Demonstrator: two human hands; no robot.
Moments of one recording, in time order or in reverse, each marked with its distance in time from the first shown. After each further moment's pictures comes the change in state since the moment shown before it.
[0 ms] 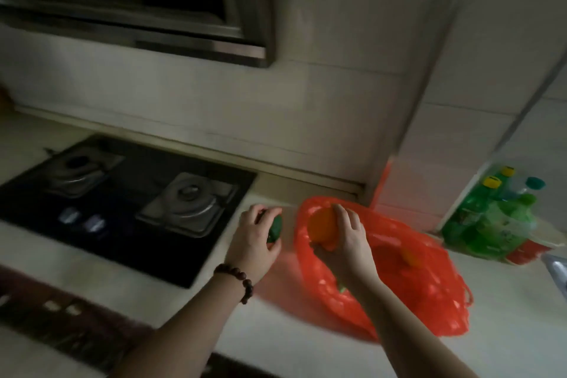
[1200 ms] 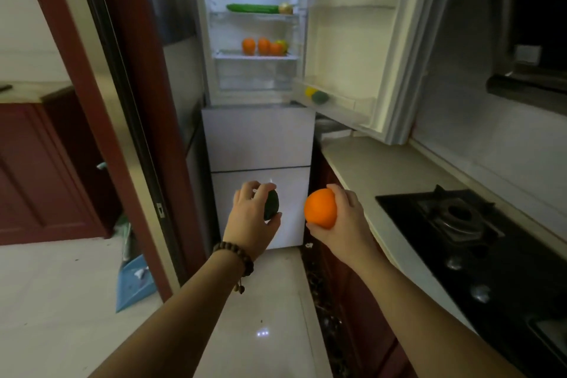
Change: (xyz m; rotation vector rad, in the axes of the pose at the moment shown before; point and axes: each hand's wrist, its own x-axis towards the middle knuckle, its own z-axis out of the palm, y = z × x) left_hand -0.367 -0.303 -0.491 0.513 0.721 -0.848; right_hand -0.185 -0.606 0.327 0.383 -0.600 -0.959
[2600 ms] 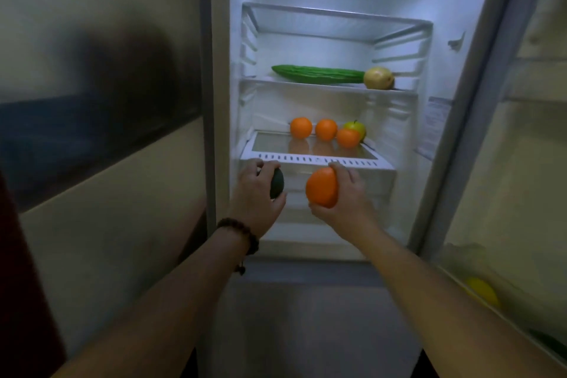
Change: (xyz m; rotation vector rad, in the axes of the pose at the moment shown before) left_hand 0.720 -0.323 0.077 0.032 0.277 0.039; right_hand 0.785 -0.066 0.236 -0.010 0.082 -0.278
